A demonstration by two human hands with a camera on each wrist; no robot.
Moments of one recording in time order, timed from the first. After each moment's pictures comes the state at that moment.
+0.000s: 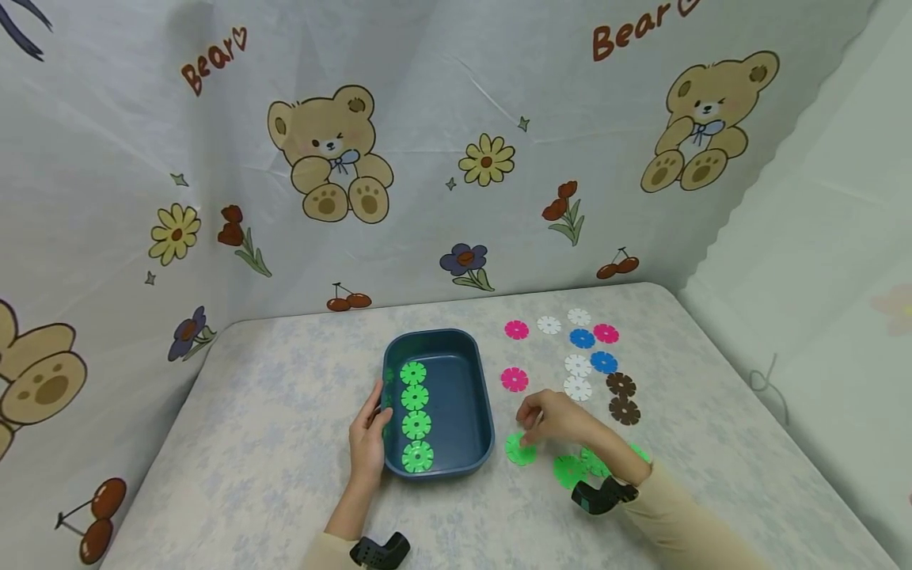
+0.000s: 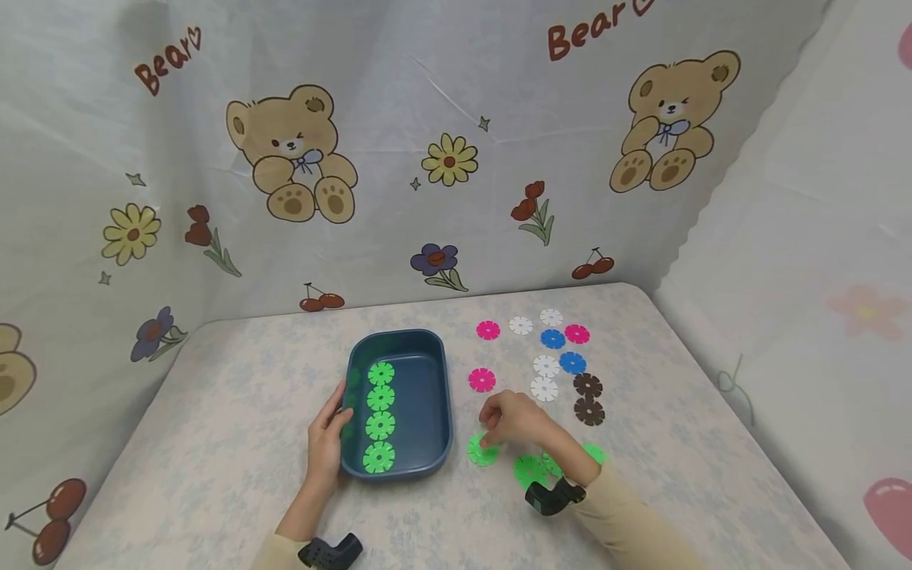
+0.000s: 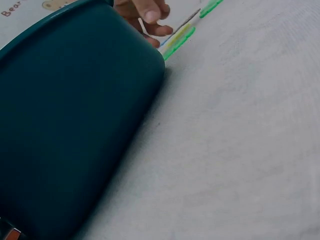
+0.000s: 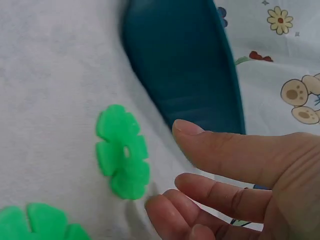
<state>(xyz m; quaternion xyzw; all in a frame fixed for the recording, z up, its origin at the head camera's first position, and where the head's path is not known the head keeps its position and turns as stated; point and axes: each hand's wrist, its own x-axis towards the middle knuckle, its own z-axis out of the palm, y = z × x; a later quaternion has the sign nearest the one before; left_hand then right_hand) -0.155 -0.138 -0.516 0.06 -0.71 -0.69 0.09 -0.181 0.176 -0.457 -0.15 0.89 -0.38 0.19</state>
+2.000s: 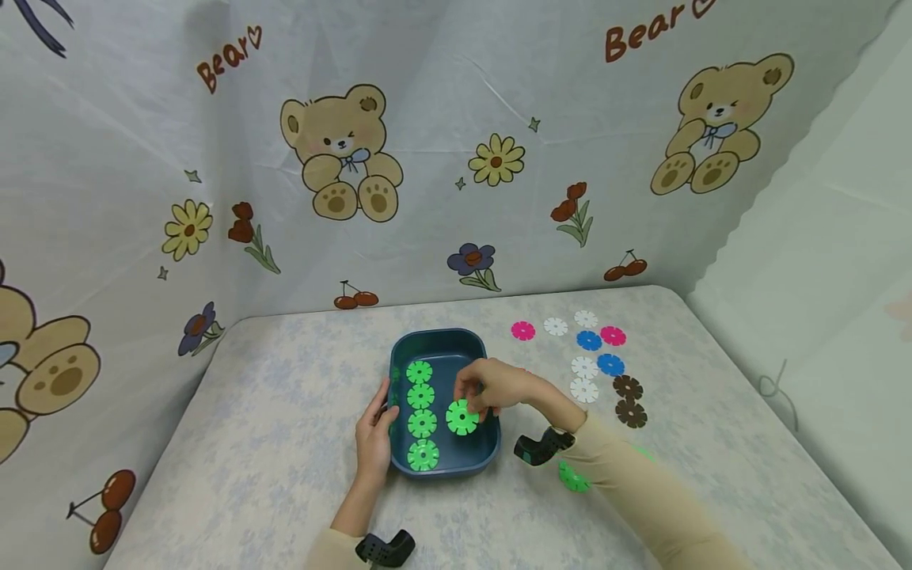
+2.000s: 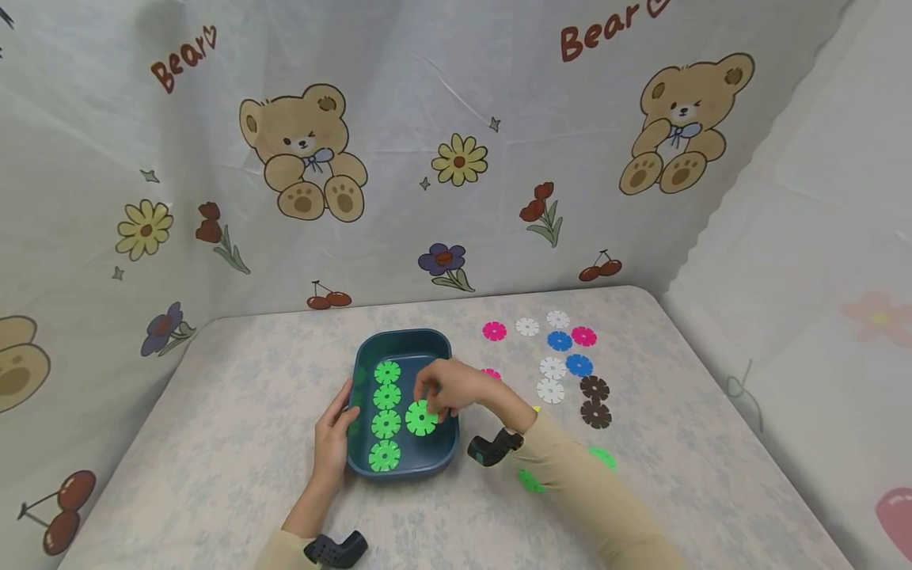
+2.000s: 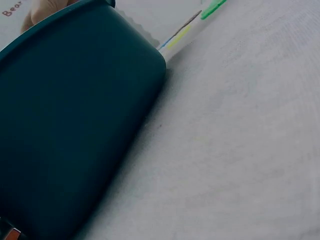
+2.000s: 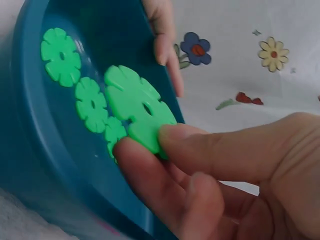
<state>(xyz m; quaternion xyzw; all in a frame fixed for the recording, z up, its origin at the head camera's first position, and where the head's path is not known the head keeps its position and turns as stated) -0.156 -0.137 -0.513 0.07 -0.71 -0.69 0.09 -0.229 0.094 -0.416 -0.33 0.83 -0.36 0.27</state>
